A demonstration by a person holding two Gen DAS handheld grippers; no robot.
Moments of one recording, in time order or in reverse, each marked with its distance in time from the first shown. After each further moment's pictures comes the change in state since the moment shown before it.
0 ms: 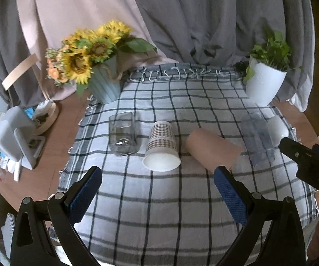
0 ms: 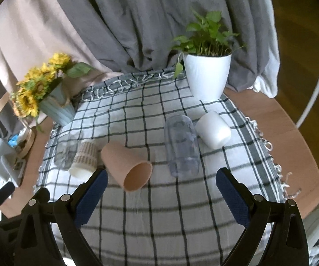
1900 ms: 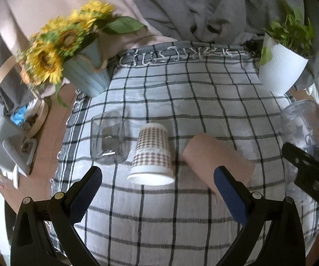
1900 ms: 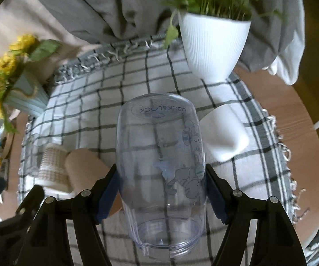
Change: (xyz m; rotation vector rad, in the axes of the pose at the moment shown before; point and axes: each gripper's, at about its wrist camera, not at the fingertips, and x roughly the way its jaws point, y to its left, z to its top) left arm 0.064 -0.024 0.044 0.027 0.158 0.033; right arm 0.091 -0.017 0.041 0.007 0.198 -0.036
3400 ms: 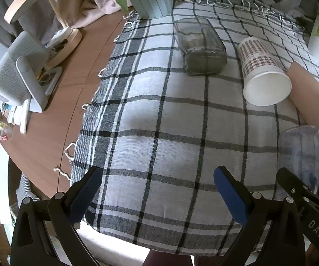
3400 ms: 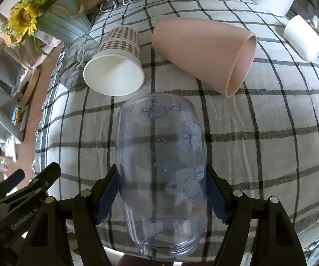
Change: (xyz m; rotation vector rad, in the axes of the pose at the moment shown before) left arm 0.056 0.140 -0.107 -0.103 0.245 0.076; right arm 0.044 0.127 -0.133 -0.028 0.237 0.159
